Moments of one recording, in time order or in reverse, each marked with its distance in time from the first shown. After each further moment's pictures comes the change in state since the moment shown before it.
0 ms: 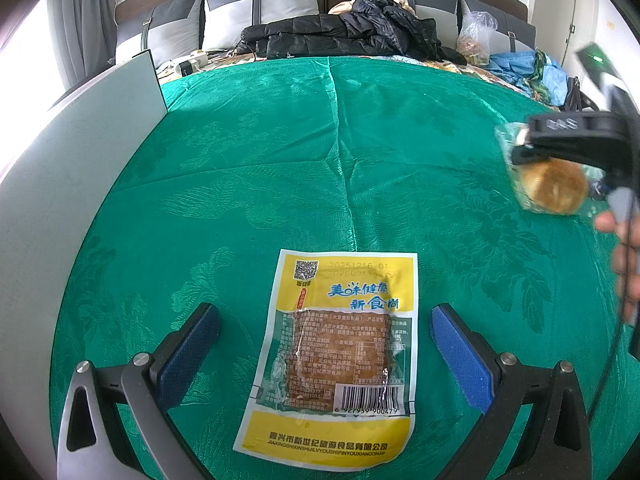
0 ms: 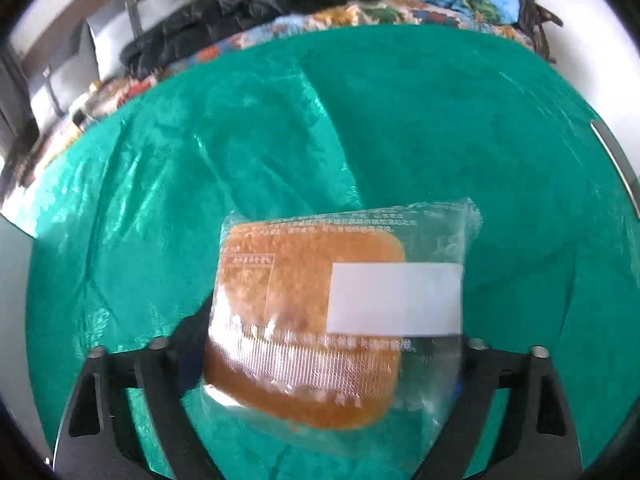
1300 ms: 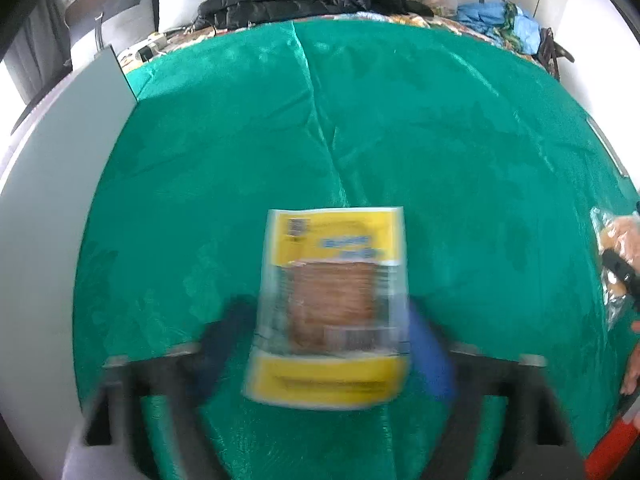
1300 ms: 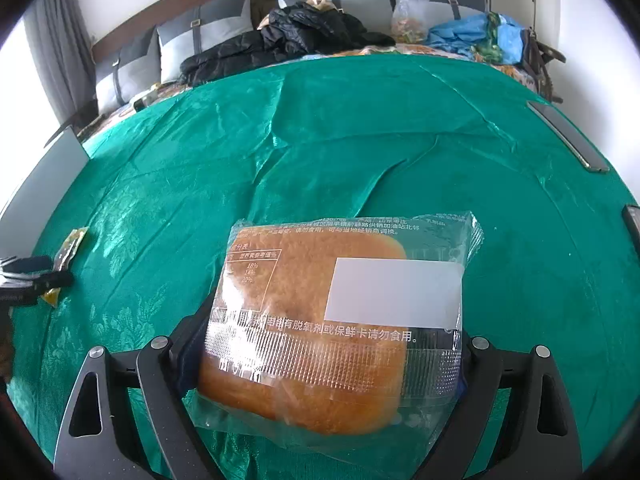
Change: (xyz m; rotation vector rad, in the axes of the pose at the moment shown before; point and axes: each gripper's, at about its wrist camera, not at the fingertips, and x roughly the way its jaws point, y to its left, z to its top) left arm 0.001 -0.002 0.021 0.130 0.184 -0.065; right arm -0.081 -0.121 -0.149 -0.169 -0.190 0.101
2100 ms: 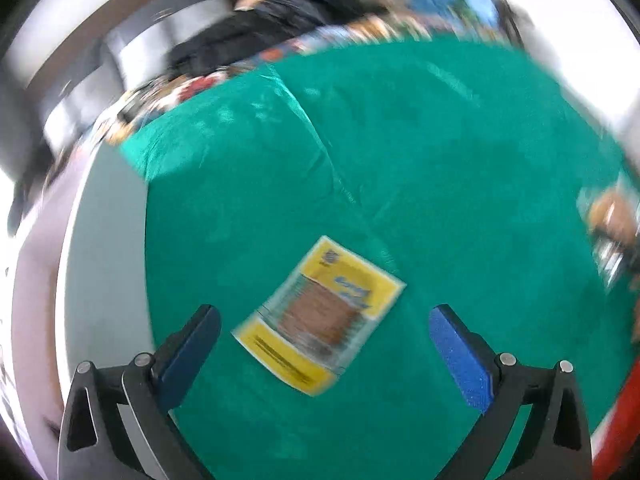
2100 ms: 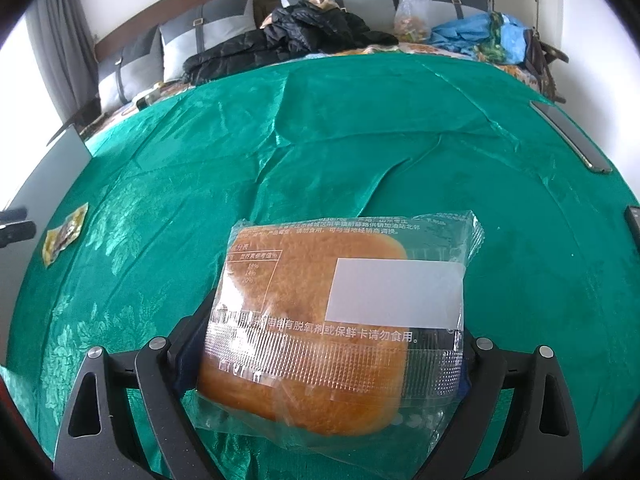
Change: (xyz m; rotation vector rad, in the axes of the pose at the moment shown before) left arm -0.023 0.020 0.042 0.322 -0.018 0.048; right arm 0.000 0.002 -0.002 -0.006 0.003 0.010
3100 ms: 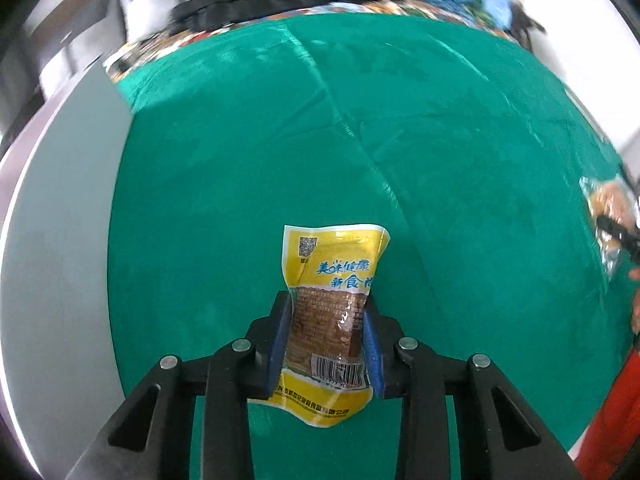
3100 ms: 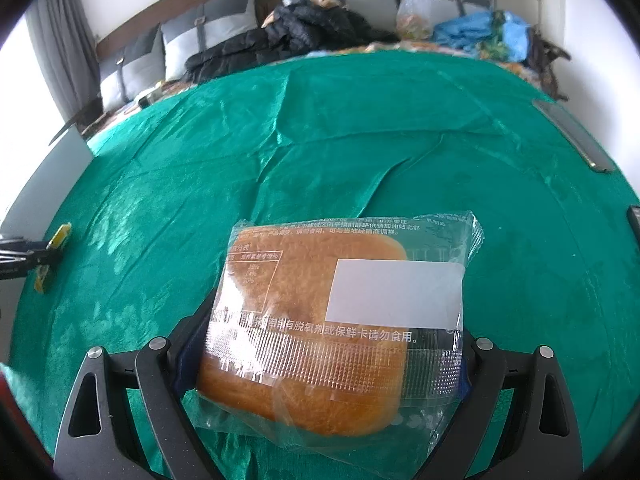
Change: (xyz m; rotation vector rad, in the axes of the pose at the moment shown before) left arm 0.013 0.001 -0.056 -0.231 0.035 -0.122; right arm -0.003 -0.004 0.002 -0.005 0.036 0.030
